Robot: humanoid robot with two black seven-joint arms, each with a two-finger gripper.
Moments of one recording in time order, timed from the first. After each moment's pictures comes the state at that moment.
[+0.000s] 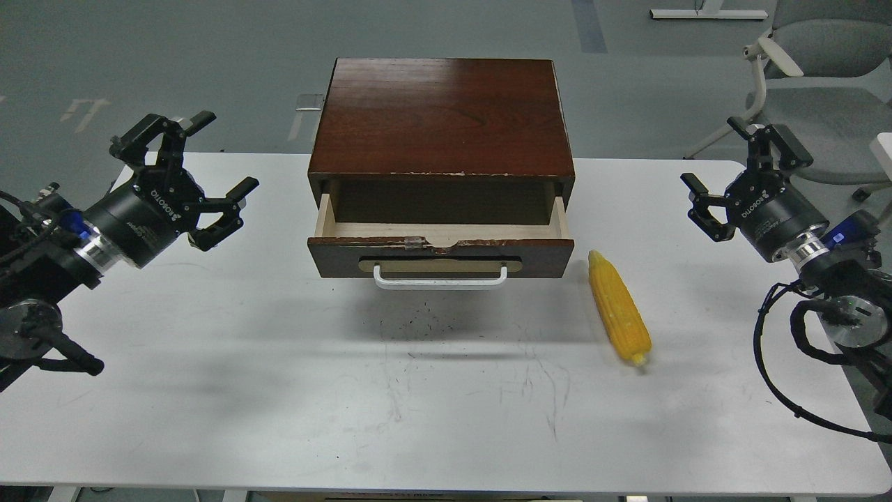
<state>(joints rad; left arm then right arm) -0.50 0.81 -0.69 -1.23 0.14 -0.49 -0.40 0.61 -0.59 0.61 0.81 -0.15 0.49 0.45</state>
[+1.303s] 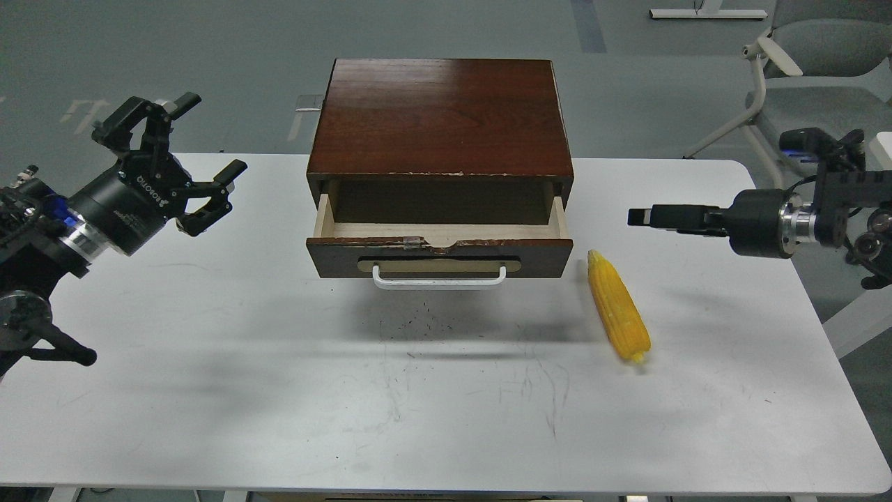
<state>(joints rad) -0.50 0.81 -0.75 -1.23 0.21 -0.49 -0.40 0.98 -0.77 0.21 0.99 -1.34 0.49 0.49</state>
